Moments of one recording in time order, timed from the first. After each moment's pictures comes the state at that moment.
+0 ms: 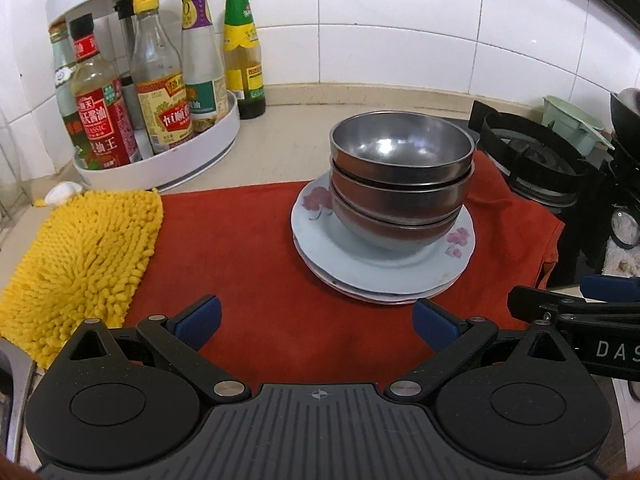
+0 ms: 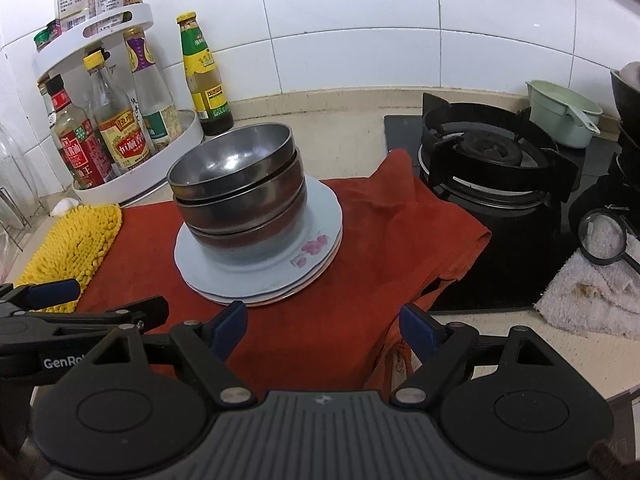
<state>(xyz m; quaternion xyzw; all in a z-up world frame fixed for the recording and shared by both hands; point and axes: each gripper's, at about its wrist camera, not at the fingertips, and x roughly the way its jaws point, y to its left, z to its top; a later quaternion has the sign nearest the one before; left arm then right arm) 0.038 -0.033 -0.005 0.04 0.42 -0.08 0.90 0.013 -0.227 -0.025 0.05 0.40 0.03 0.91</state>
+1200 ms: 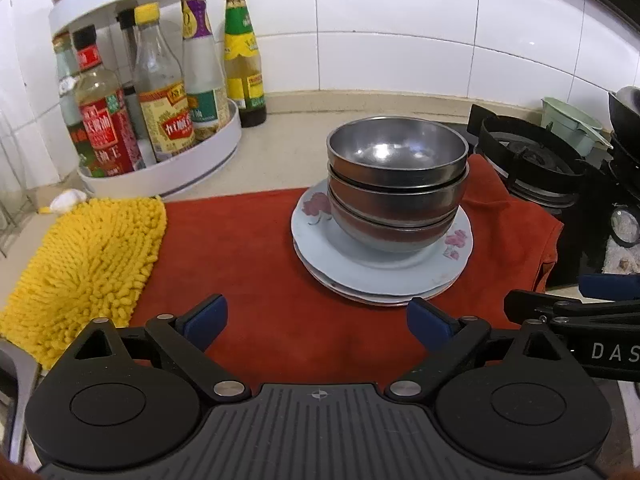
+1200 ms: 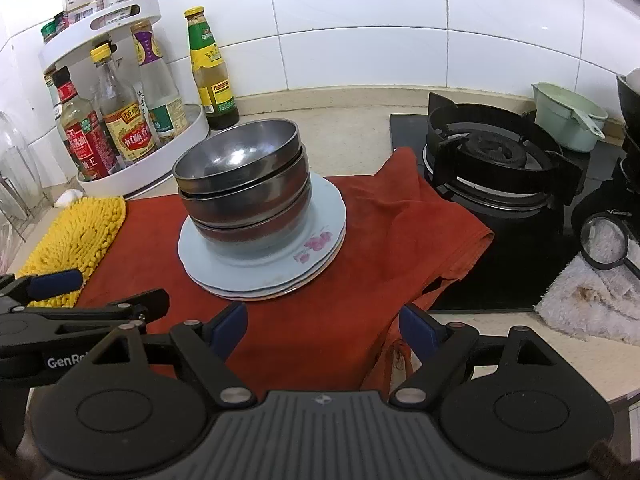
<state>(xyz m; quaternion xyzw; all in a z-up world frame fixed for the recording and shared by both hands) 0.030 -0.037 -0.002 0.05 0.40 -0.08 0.91 0.010 -0.225 -0.023 0.04 0.40 0.04 0.91</state>
